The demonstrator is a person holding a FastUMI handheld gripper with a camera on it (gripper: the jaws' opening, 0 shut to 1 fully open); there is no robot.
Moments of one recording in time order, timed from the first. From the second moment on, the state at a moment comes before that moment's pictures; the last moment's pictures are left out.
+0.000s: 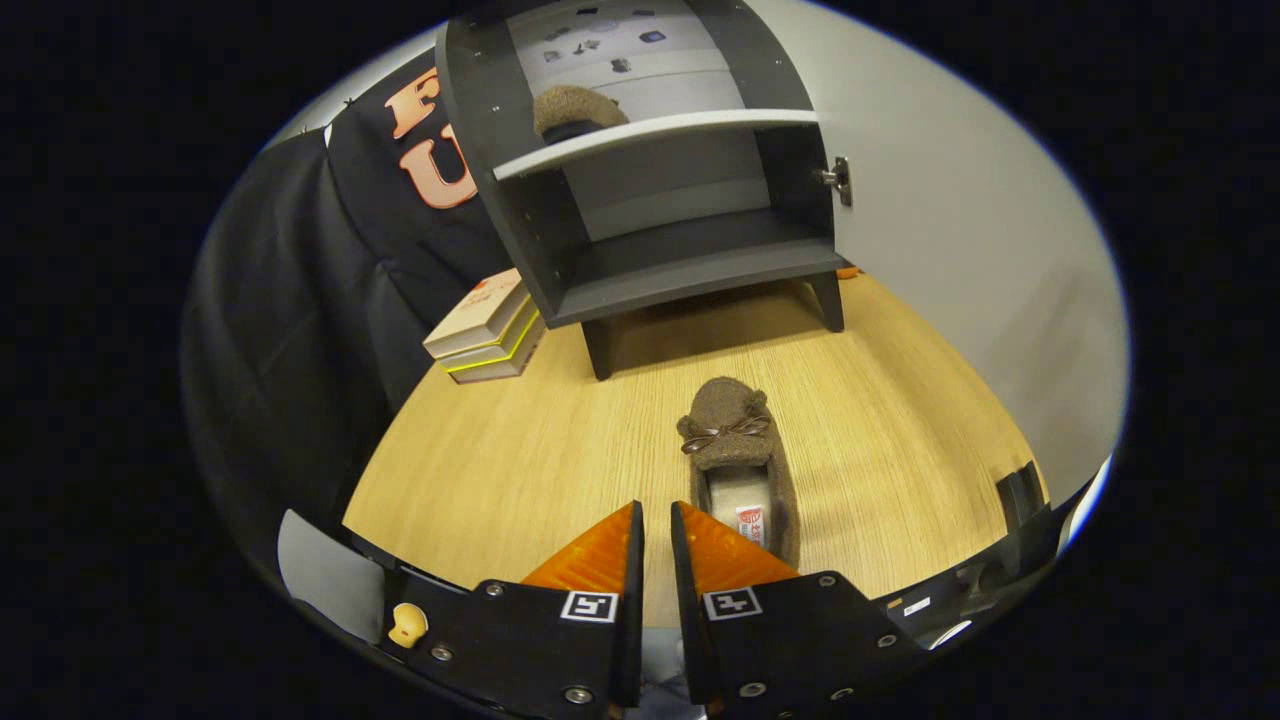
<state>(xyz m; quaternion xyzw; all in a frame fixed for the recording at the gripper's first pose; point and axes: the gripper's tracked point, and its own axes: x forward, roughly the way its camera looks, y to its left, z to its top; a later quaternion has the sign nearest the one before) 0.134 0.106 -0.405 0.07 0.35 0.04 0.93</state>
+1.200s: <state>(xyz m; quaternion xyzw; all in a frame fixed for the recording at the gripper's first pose) 0.179 0.083 -0.404 0.01 0.39 0.05 0.92</state>
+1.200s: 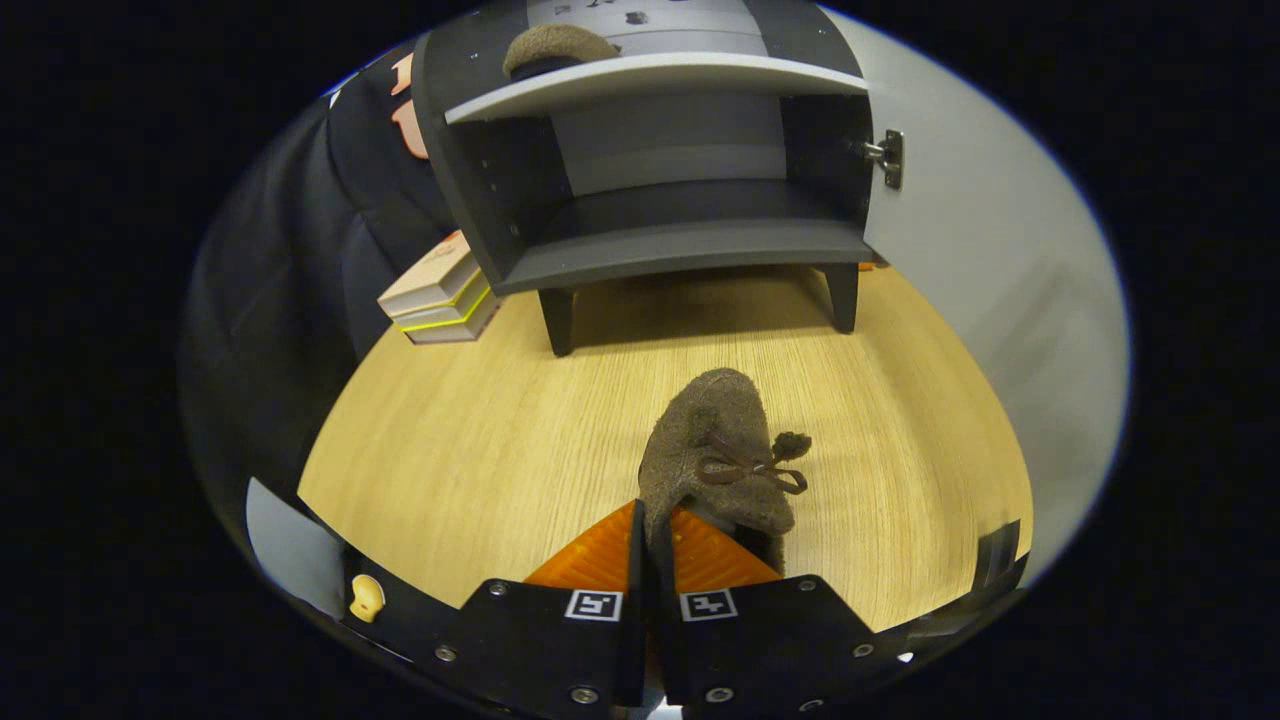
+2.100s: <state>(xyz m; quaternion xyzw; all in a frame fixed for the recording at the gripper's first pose) 0.345 0.060 -0.096 -0.02 0.18 0.06 0.98</state>
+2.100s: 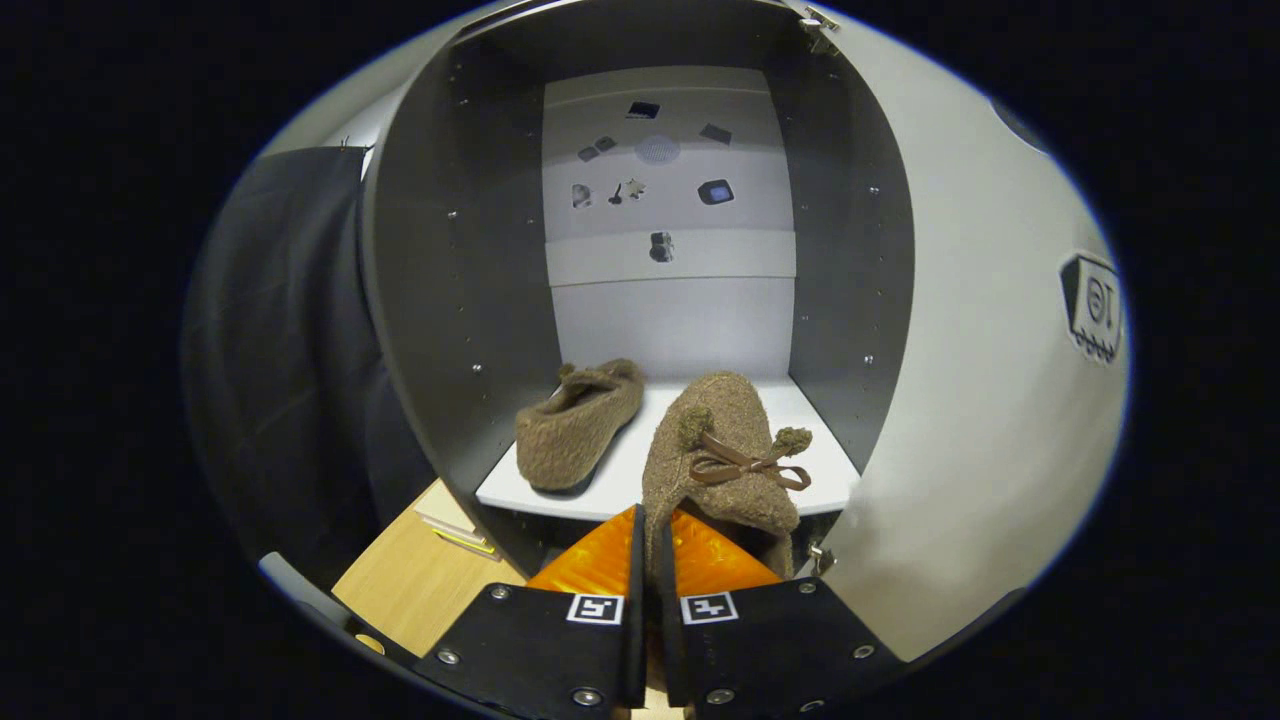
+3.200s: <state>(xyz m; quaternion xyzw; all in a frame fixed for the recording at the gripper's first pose) 0.505 0.069 -0.118 -0.07 0.23 0.02 0.97</state>
